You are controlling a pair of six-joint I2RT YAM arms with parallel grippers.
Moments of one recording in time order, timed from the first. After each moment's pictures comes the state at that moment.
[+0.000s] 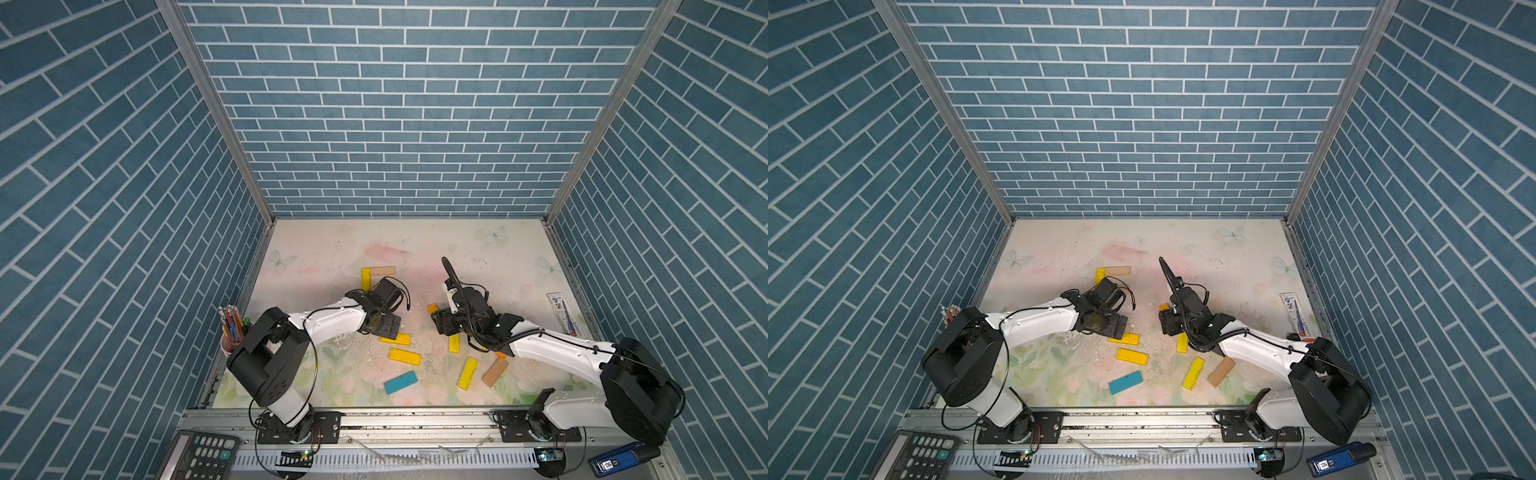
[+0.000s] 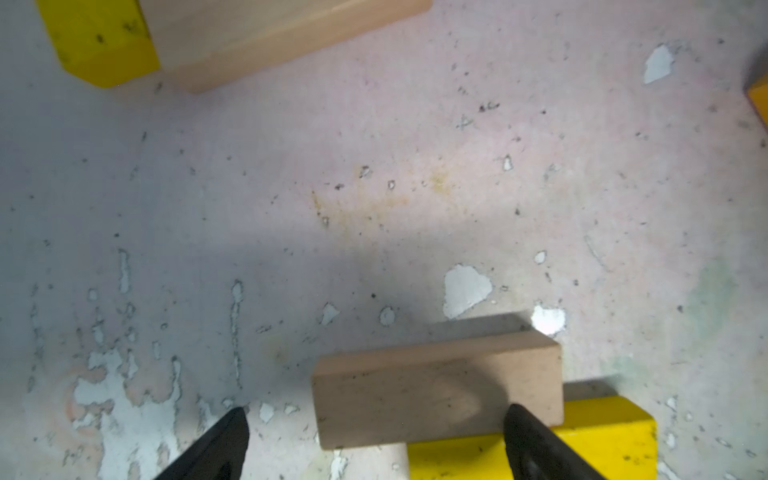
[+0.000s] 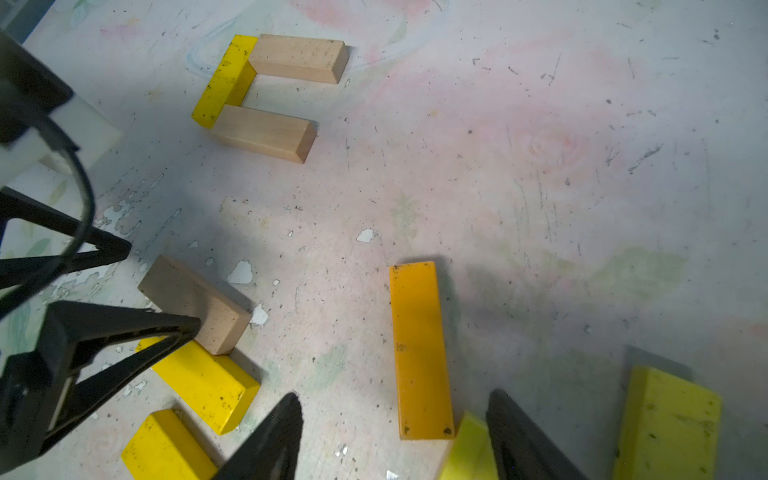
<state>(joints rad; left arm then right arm) -0.70 1.61 0.90 -0.56 -0.14 -0.42 0.82 1.33 0.66 -0.10 0.10 0.39</state>
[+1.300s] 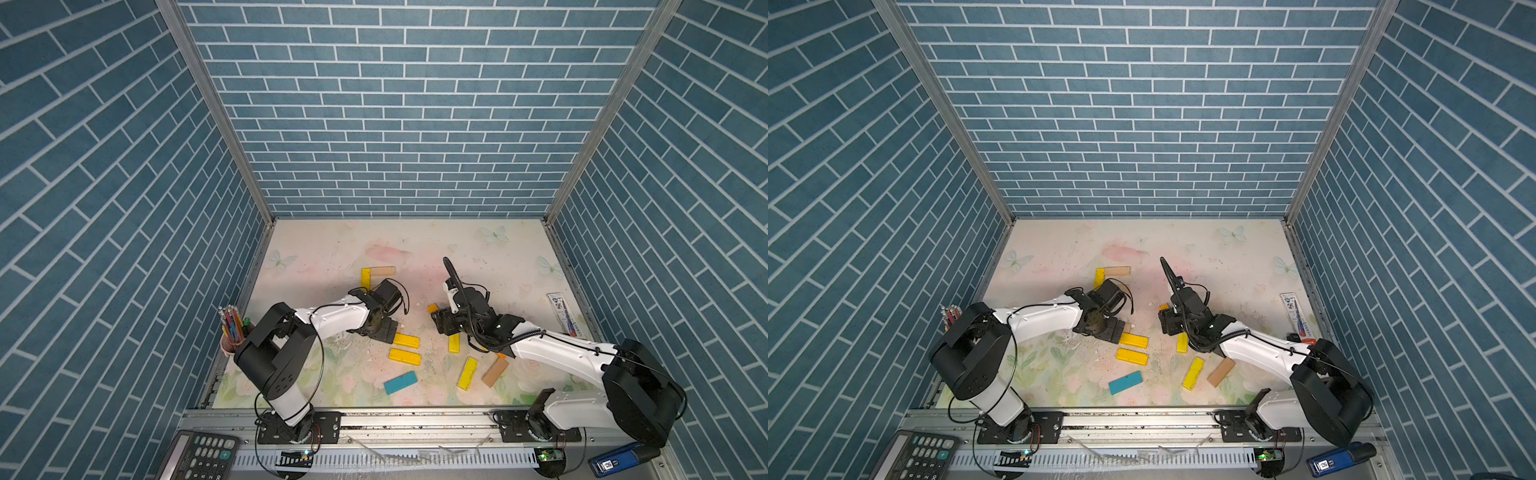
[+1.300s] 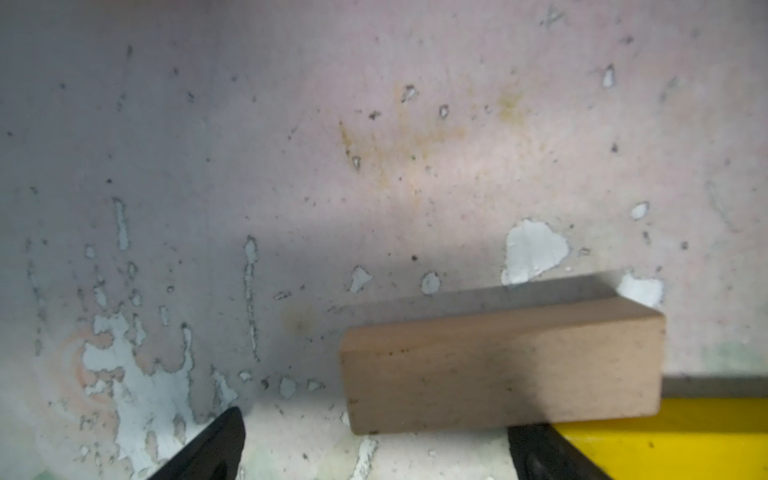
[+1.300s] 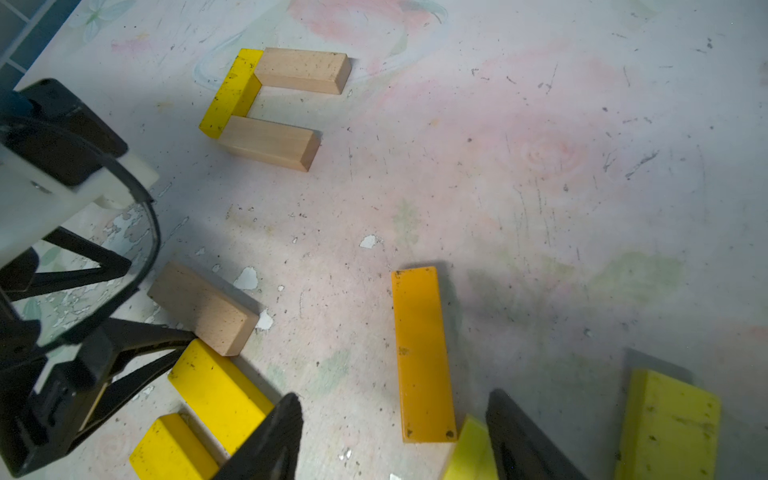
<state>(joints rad) -0.70 1.67 0.94 -0.65 -0.14 -0.41 0.82 1.33 0.66 -0.09 0.10 0.40</state>
